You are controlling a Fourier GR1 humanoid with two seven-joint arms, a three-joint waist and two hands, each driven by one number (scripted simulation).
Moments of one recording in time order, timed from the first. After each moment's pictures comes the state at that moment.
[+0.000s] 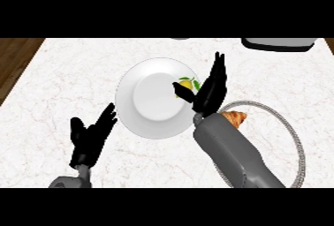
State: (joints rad) left arm -0.04 0.08 -0.11 -1.43 0.08 0.04 0.24; right arm -0.74 -0.01 0.47 -0.85 0.82 -1.23 0.84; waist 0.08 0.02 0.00
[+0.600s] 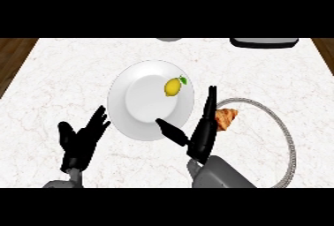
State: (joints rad) left arm -0.01 0.10 -0.06 -1.42 0.10 0.03 0.20; right arm -0.44 -0.05 0.74 -1.22 0.50 -1.35 0.61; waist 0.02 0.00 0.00
